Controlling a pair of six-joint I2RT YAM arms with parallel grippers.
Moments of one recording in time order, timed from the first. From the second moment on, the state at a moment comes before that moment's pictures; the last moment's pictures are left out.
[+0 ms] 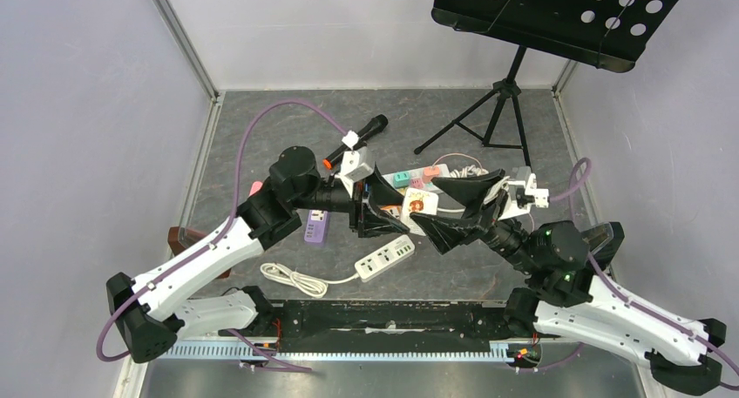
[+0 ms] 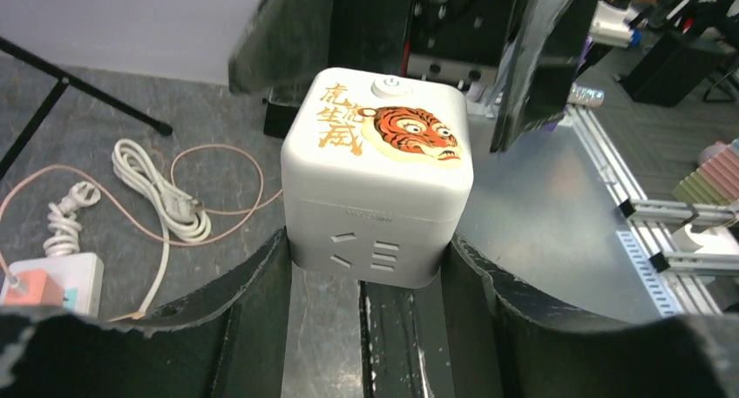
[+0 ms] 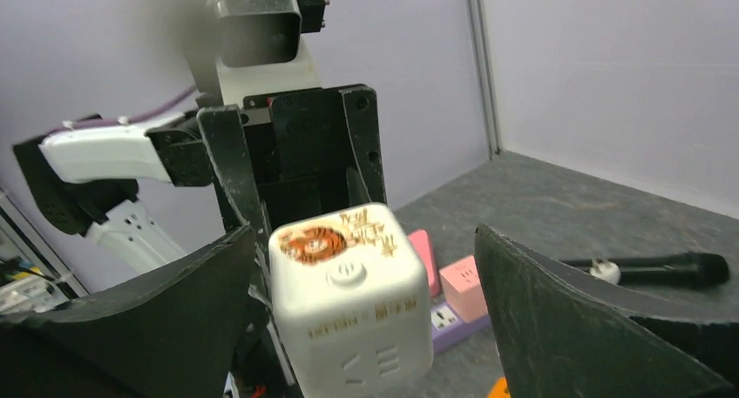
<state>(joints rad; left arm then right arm) -0.85 1.08 1.03 0.08 0.81 -0.20 1.06 0.54 0.62 0.35 0.07 0.26</state>
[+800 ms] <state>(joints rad) -0.85 1.11 1.17 -0.51 0.88 0.28 1.06 0.77 0.96 -0.38 -0.23 -0.06</state>
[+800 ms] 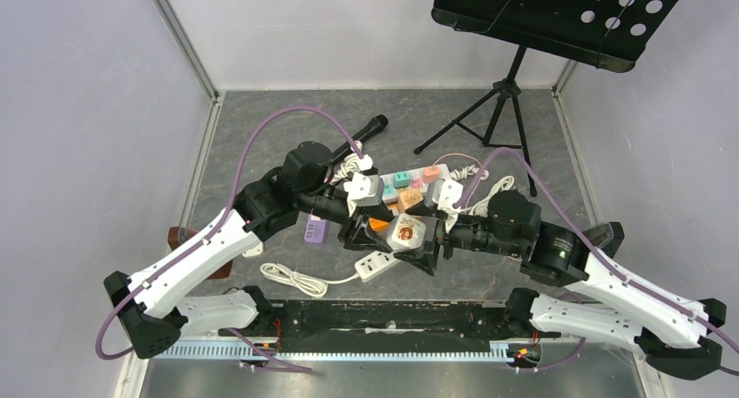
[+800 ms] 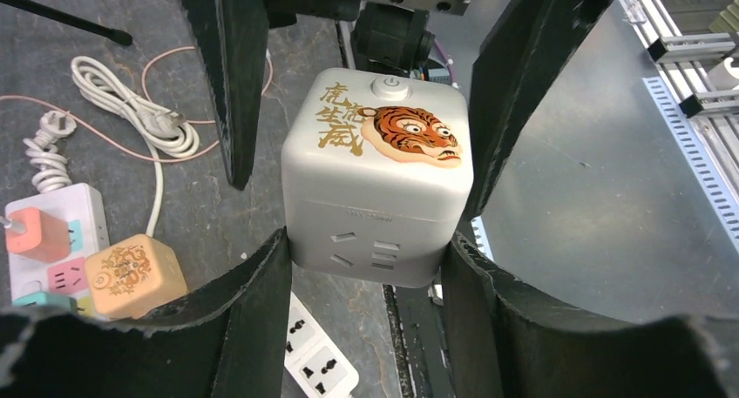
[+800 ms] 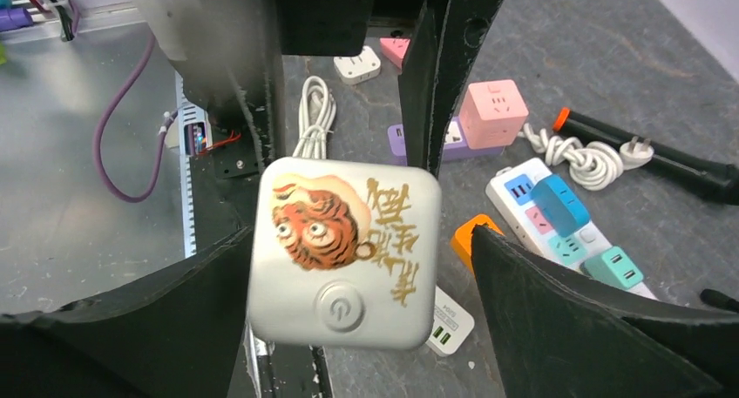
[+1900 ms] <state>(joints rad) -0.84 0.83 0.85 -0.48 -0.11 -0.31 1.07 0.90 0.56 -0.11 0.04 0.12</state>
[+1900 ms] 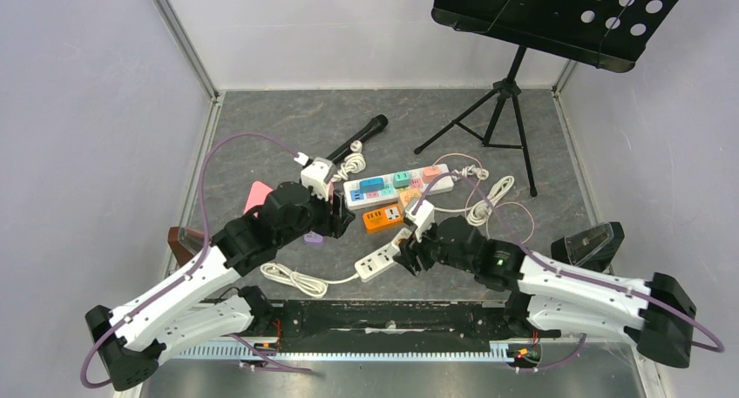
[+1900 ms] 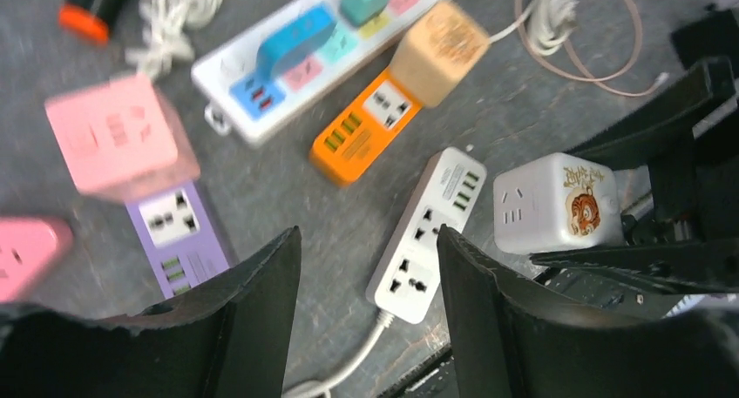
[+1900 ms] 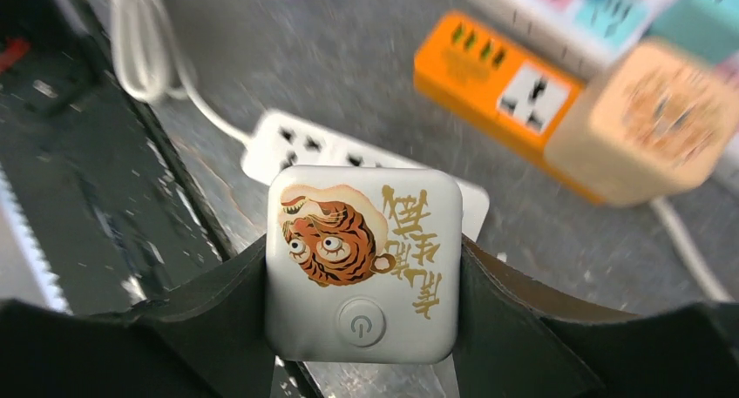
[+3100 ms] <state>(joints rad) -0.83 0.76 0.61 -0.46 -0.29 -0.63 1.14 1.29 0.48 0.29 0.19 0.20</state>
